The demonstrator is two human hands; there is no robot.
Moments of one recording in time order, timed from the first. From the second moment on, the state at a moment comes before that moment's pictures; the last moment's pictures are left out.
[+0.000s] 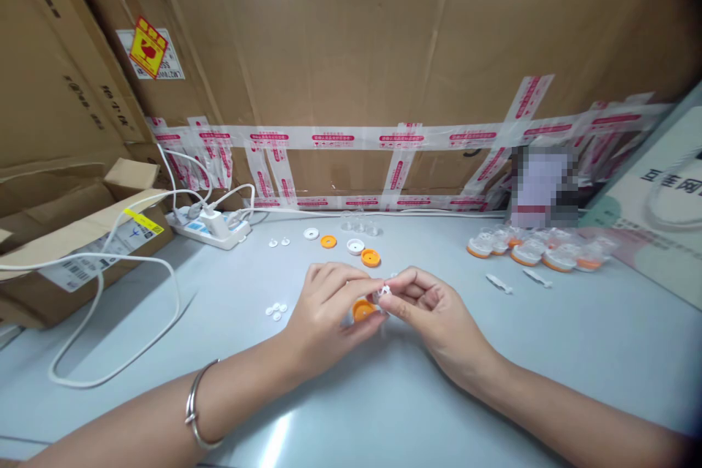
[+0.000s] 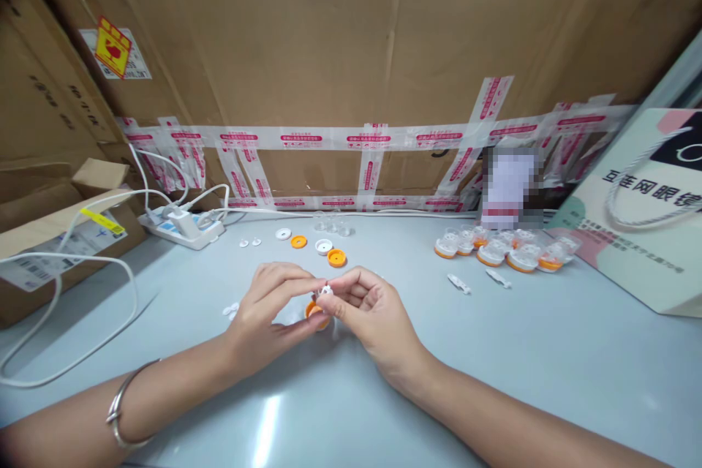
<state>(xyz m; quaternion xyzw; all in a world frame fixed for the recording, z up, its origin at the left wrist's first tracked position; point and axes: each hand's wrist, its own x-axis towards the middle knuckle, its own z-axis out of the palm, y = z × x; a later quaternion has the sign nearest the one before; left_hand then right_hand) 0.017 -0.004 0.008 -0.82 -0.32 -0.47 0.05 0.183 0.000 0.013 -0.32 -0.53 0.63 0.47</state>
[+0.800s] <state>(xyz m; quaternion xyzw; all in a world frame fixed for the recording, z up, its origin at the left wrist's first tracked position) 0.016 -0.004 0.011 -0.81 -0.29 -0.50 0.09 0.186 -0.005 0.025 -0.31 -0.52 0.66 0.45</state>
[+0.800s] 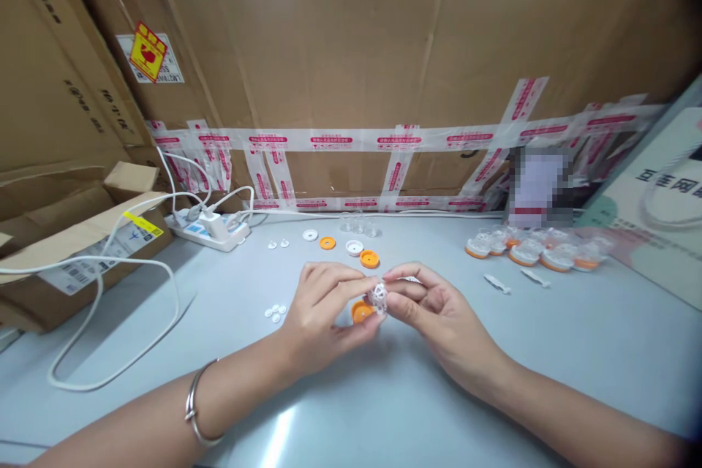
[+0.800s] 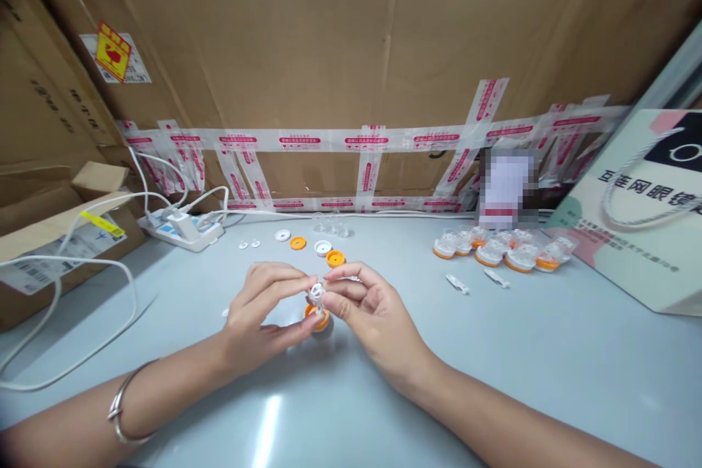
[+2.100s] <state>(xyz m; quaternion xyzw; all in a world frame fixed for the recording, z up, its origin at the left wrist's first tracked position) 0.013 -0.001 0.009 -0.83 -0.33 -0.45 0.06 0.186 0.005 0.013 -0.30 -0.38 0.76 0.43</state>
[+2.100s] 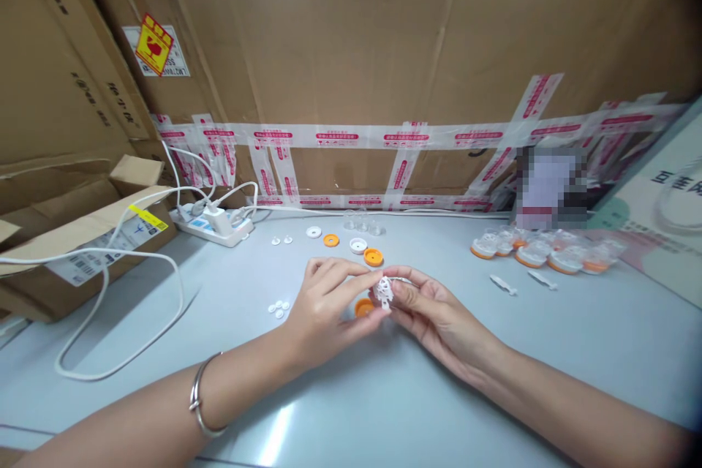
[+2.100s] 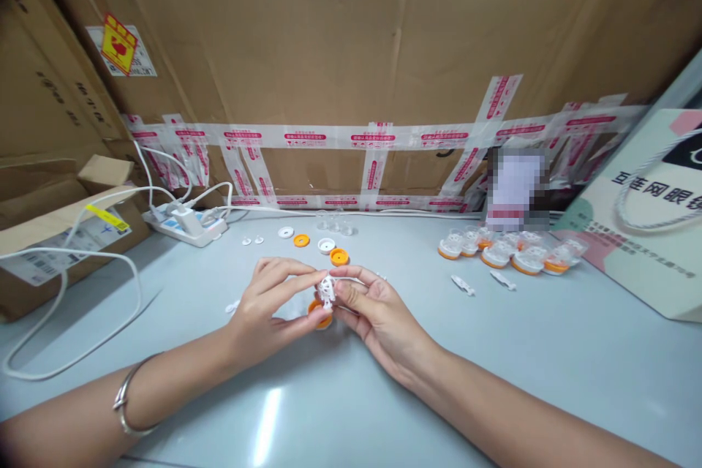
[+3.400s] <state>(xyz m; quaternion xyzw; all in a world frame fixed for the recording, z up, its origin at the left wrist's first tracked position) -0.001 0.009 0.013 -0.85 -0.39 -0.36 -0.04 0.189 0.009 0.011 -0.38 -0.49 0.64 0.44</state>
